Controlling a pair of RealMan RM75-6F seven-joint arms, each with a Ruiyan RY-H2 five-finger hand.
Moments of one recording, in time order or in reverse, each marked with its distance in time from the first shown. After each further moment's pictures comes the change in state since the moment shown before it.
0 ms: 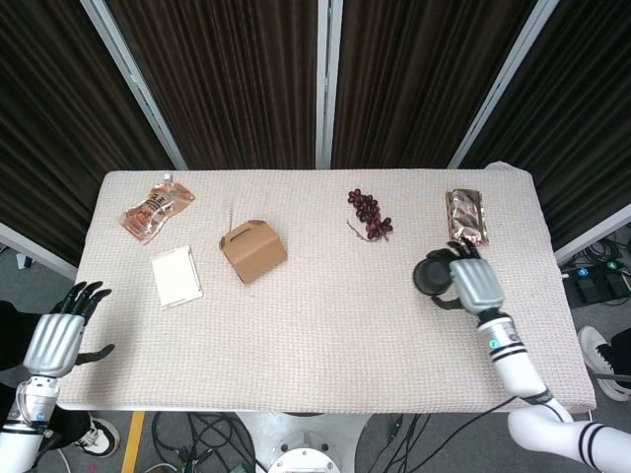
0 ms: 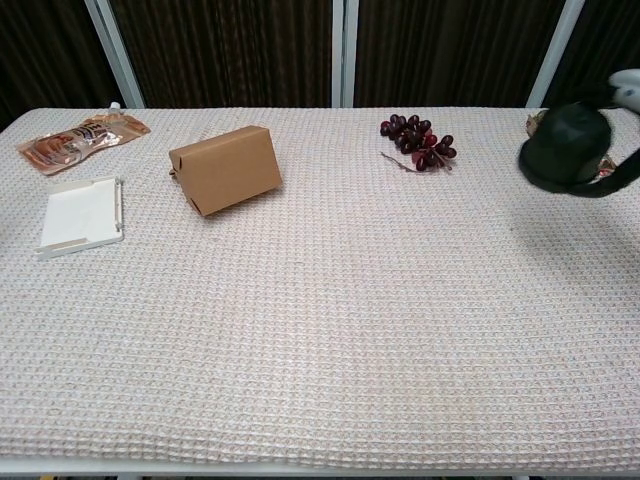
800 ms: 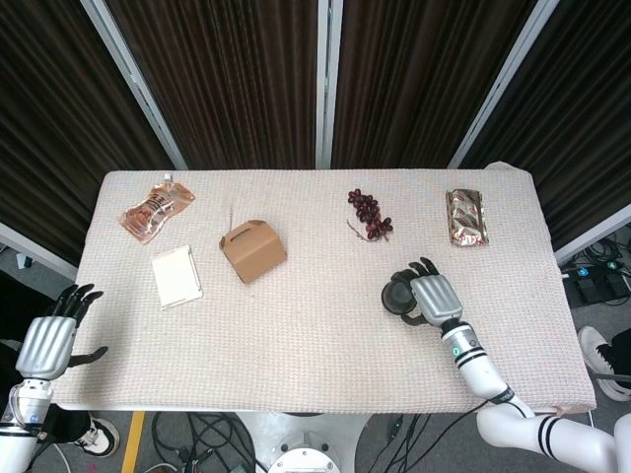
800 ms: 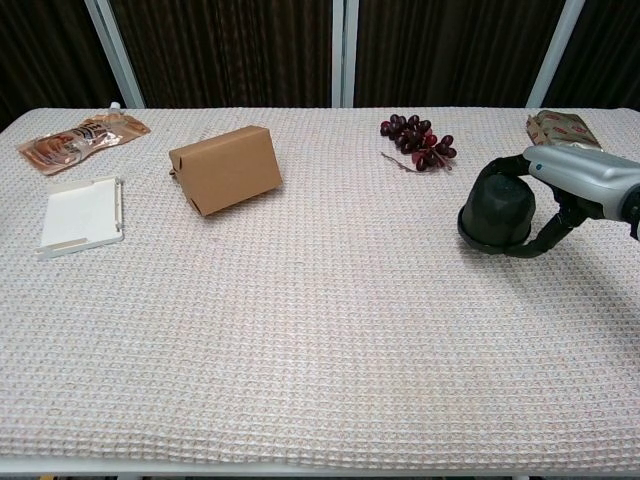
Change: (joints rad) left arm 0.013 -0.012 0.005 0.046 -0.008 0.000 -0.042; right arm 0.032 -0.162 -0.043 0.136 0.003 -0.072 -0.028
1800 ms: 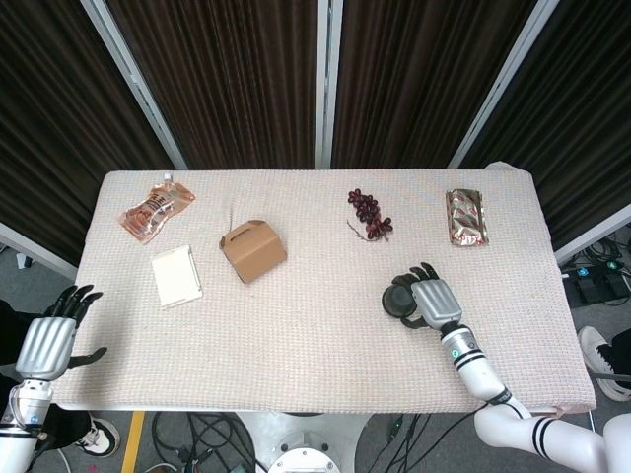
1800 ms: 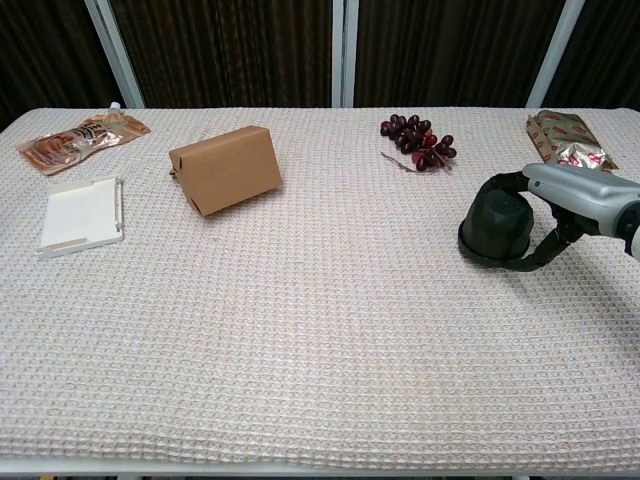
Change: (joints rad) left arm 0.003 0.002 -0.002 -0.009 -0.005 -0.003 0.019; right arm -0.013 -0.045 -0.006 0.074 -0.016 -0.017 0.045
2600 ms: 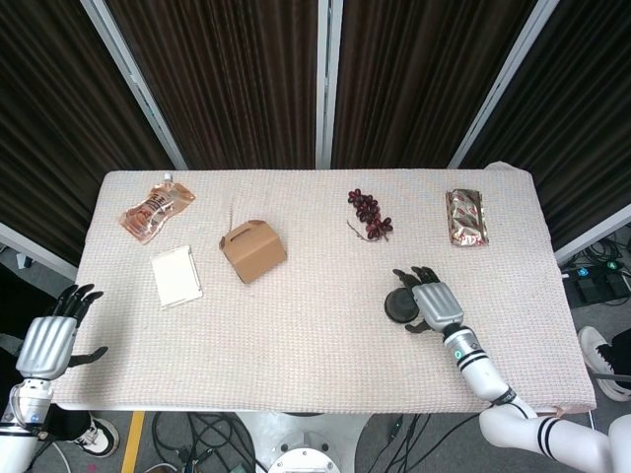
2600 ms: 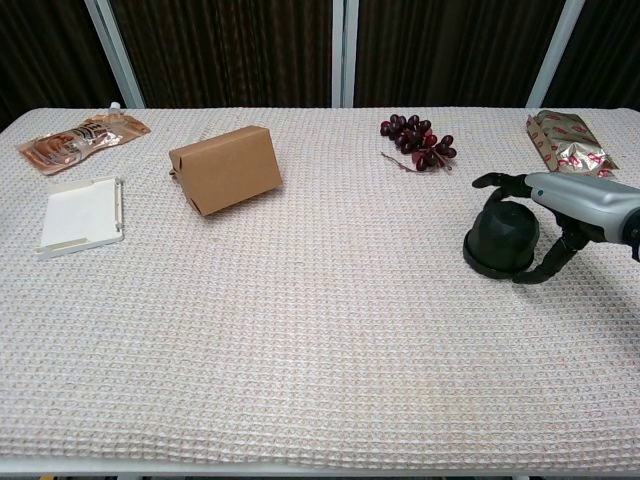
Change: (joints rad) left arm -0.003 0.005 -0.002 -0.009 0.002 -0.002 0.004; right arm 0.001 0.027 -0.009 -0.011 -0.010 -0.036 0.015
